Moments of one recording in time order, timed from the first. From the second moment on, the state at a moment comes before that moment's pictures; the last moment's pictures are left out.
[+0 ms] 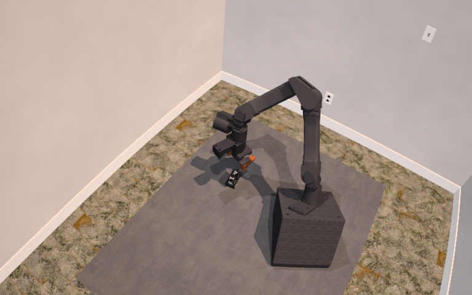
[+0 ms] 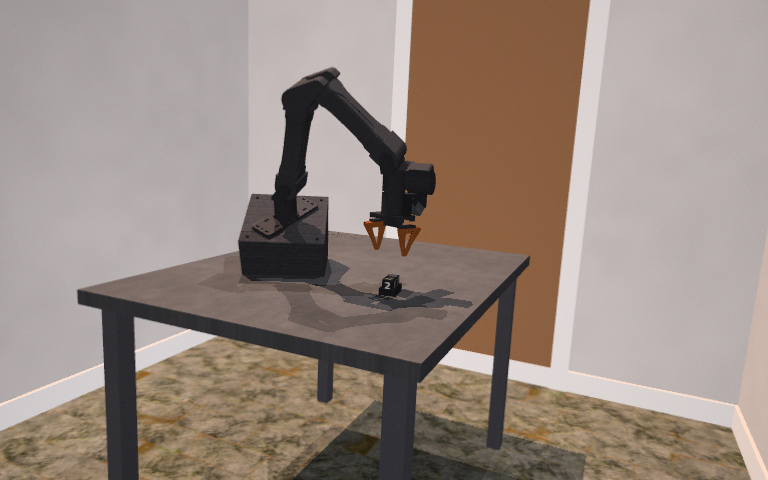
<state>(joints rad) 0.29 1.73 1.10 -0.75 0.46 -1.16</state>
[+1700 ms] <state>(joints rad) 0.28 1.74 1.09 -0.71 0.46 -1.67</state>
